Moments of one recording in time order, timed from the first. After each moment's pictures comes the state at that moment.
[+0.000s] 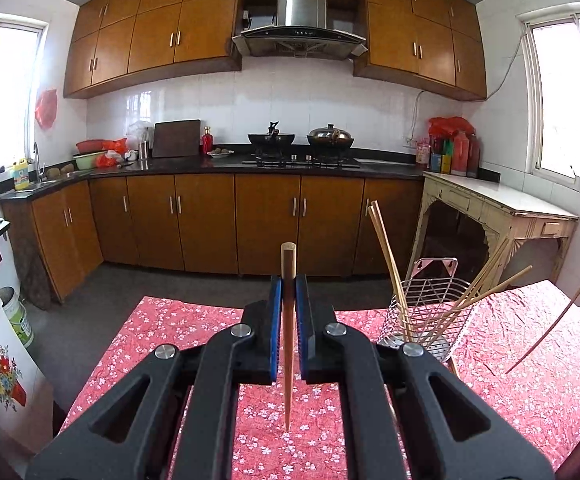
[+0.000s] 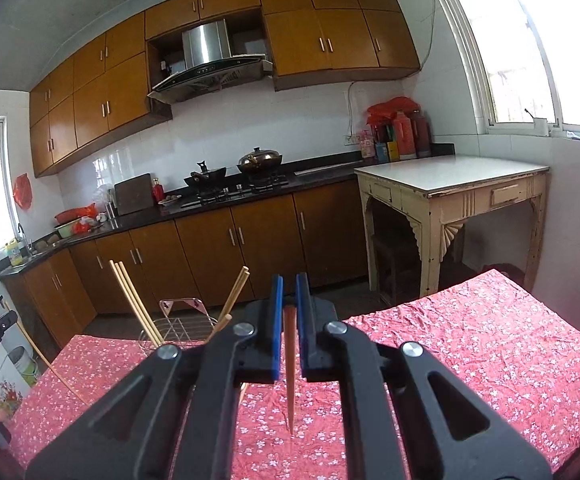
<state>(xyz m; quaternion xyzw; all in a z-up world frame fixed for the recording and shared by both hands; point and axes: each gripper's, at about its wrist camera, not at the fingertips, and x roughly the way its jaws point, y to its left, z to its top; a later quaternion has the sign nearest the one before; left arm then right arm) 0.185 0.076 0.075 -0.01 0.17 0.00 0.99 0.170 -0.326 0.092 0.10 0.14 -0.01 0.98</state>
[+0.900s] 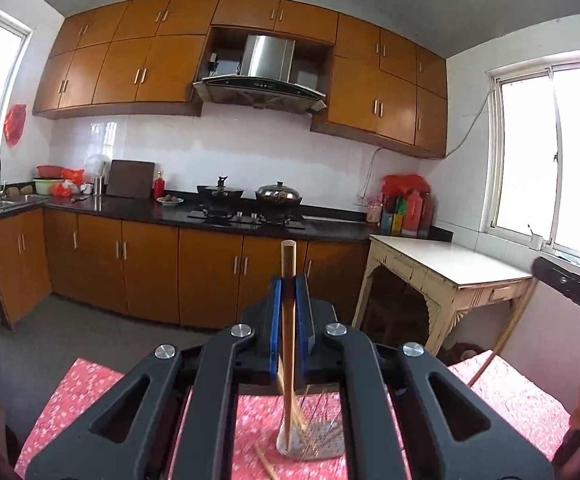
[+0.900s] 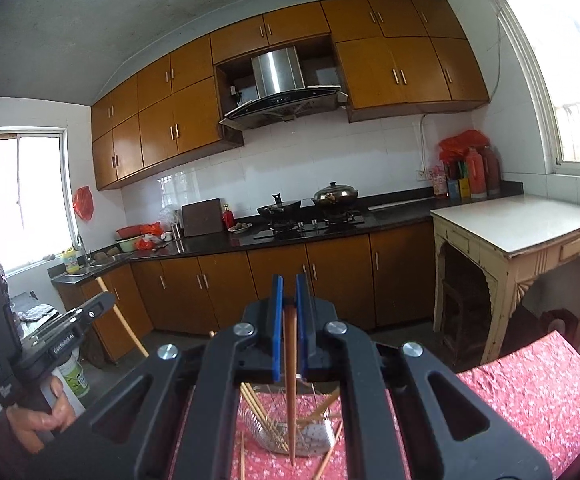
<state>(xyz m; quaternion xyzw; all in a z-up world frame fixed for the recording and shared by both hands) 0.219 0.001 0.176 -0.06 0.08 -0.08 0.99 0.202 -0.245 0.204 0.09 0.09 0.10 0.99</state>
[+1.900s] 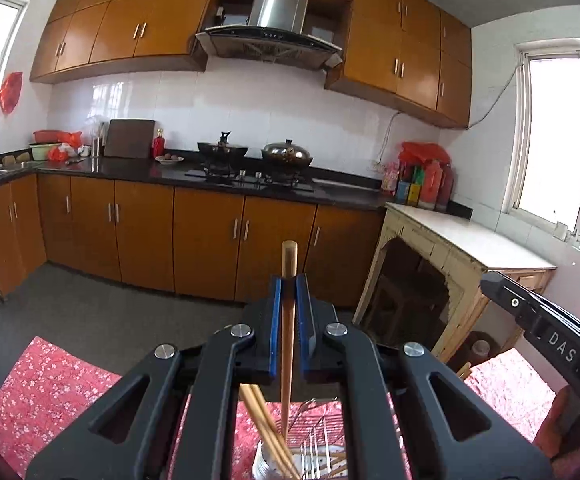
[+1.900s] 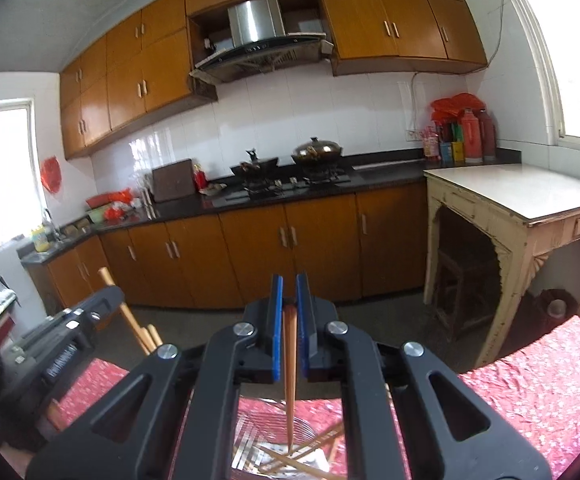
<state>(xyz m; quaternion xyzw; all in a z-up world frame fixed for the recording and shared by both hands) 0.330 -0.036 0.124 -0.07 0.15 -0.06 0.98 0.346 -0.221 0.133 0.08 0.17 0.06 0.98</state>
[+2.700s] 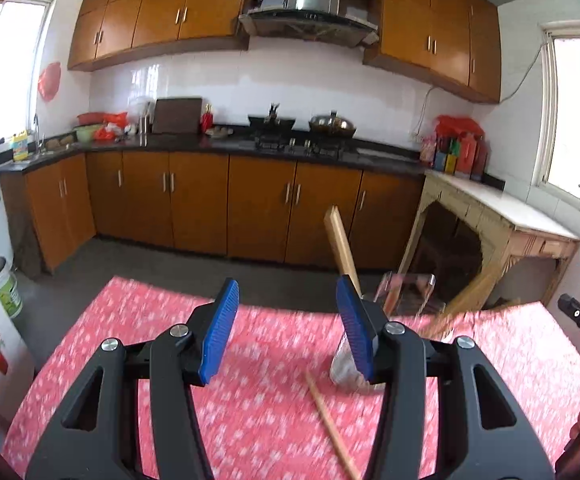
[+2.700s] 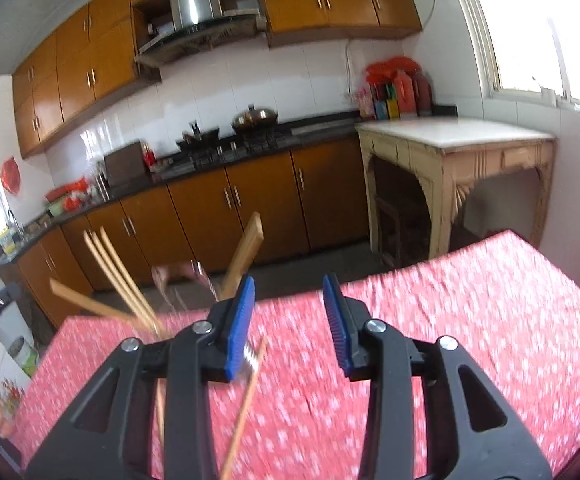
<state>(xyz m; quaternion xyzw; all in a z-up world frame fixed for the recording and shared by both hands) 0.217 0.026 0.078 -0.06 0.21 0.01 0.98 0.218 -0.288 0.043 0.11 0.23 -0.03 0.97</state>
